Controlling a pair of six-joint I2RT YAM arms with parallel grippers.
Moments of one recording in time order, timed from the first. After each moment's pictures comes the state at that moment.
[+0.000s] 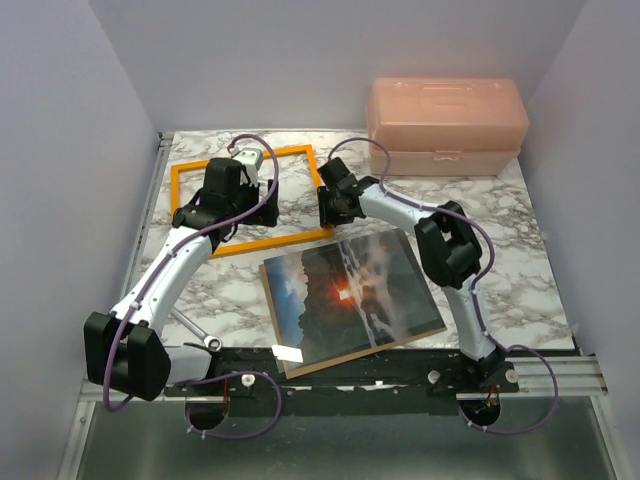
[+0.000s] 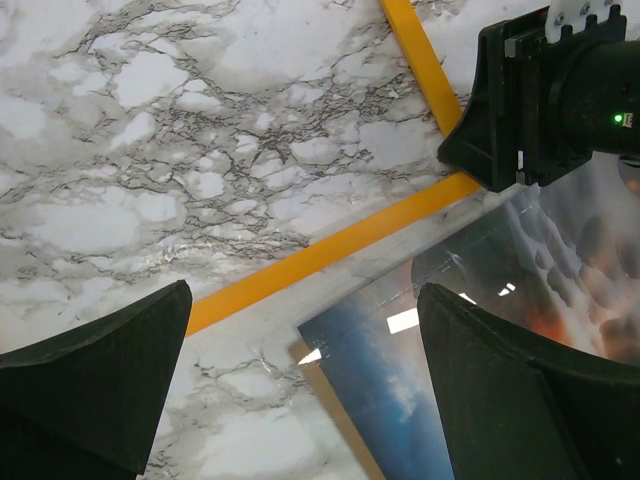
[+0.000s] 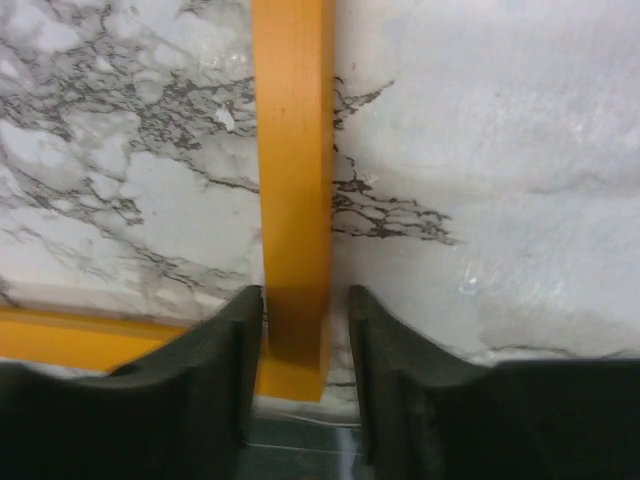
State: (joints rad) left arm -0.28 1.28 1.09 -0.46 0.07 -0.12; right arm 0.65 2.24 1.75 -0.50 0.07 0.45
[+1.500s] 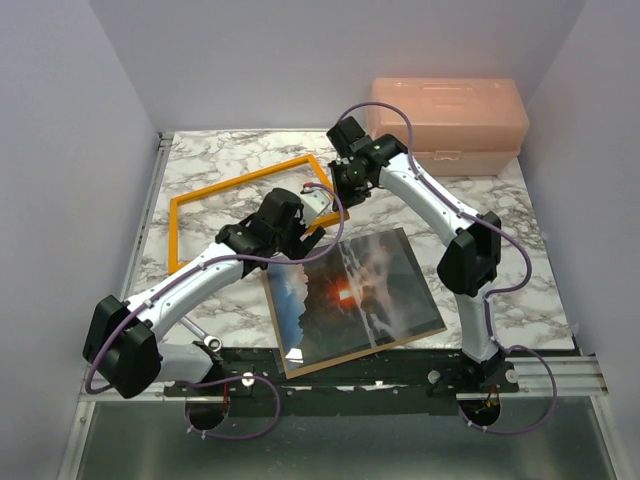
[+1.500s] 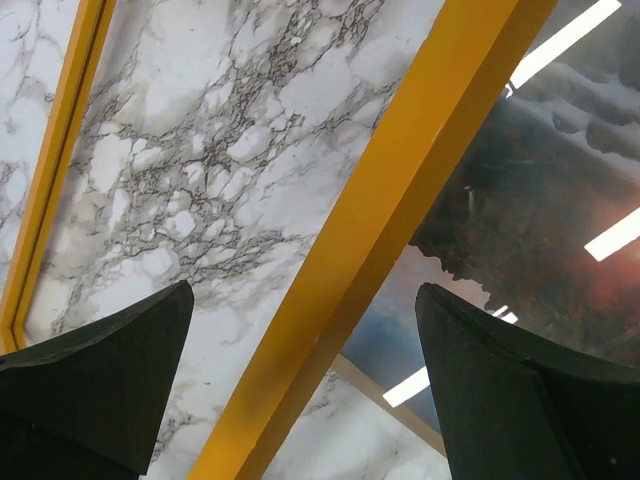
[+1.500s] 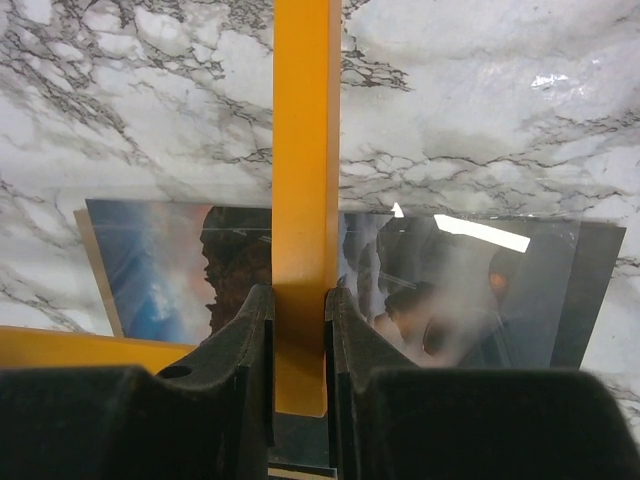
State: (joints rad) left arm -0.65 1.28 1.00 -0.41 -0.16 0.24; right arm 0.65 2.10 2.11 -1.08 0.02 0.41
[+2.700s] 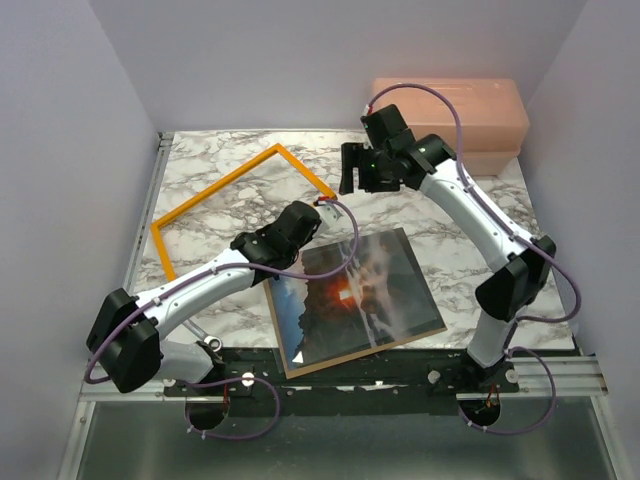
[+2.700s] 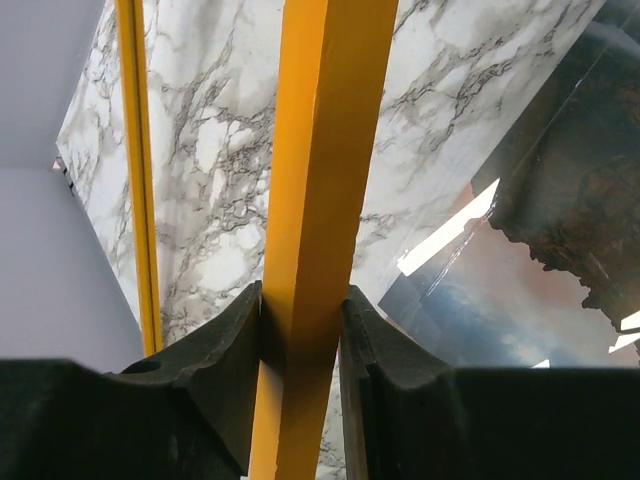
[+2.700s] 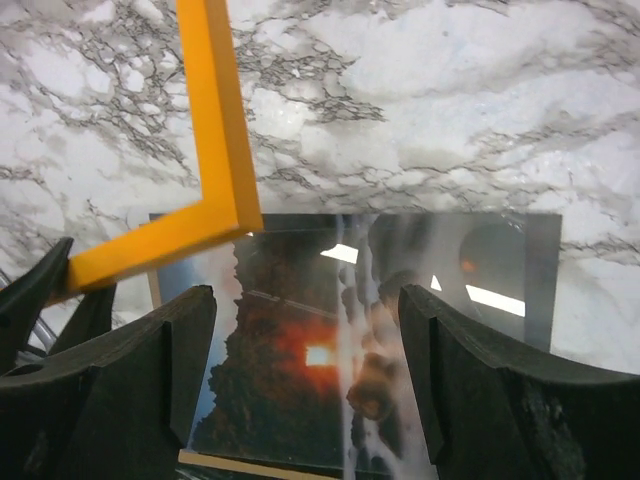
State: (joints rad) left arm -0.79 1.33 0.98 -0.40 -0.49 0.36; right arm 0.61 1.85 1.97 -0.99 0.05 0.42
